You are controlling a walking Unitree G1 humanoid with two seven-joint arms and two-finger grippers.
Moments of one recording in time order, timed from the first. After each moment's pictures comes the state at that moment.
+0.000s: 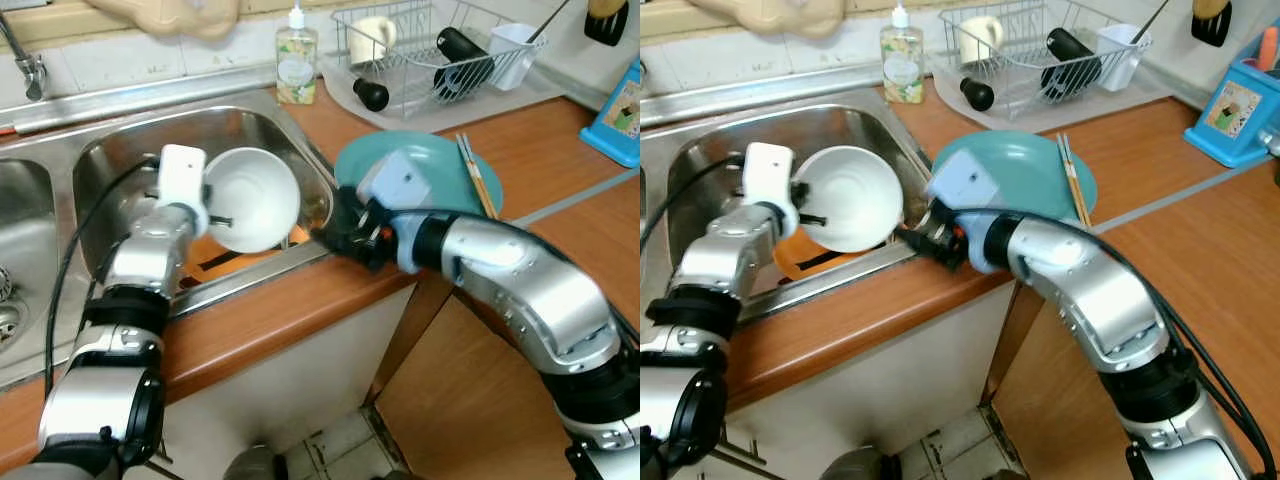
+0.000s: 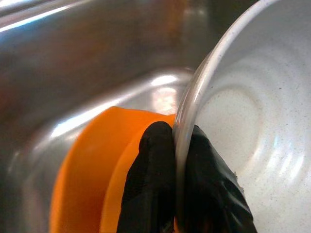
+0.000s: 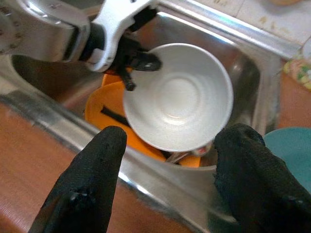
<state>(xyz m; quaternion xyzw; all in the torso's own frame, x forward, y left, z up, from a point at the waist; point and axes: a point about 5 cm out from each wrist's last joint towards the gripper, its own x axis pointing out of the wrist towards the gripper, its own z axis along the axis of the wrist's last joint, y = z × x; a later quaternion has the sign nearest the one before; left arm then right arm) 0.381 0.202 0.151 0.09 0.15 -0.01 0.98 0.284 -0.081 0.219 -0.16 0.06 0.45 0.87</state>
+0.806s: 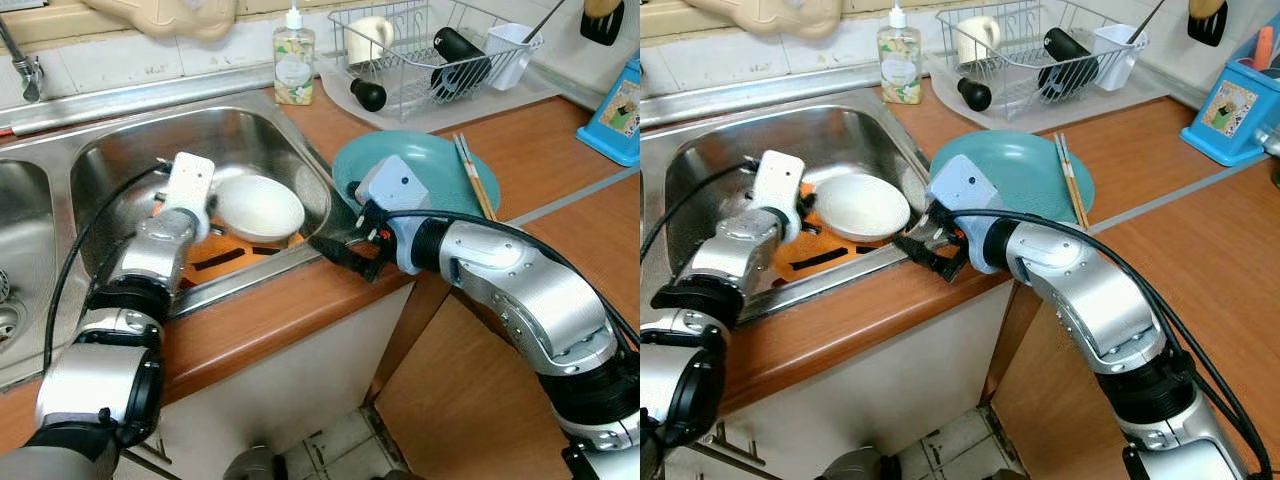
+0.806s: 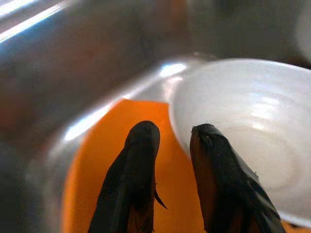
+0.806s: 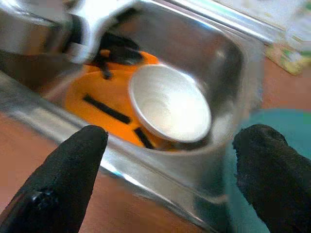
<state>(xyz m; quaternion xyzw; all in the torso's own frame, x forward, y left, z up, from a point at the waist) 0.387 0.215 0.145 0.15 0.15 0.00 0.98 0.292 -0.087 0.216 -0.16 0.08 0.40 0.90</state>
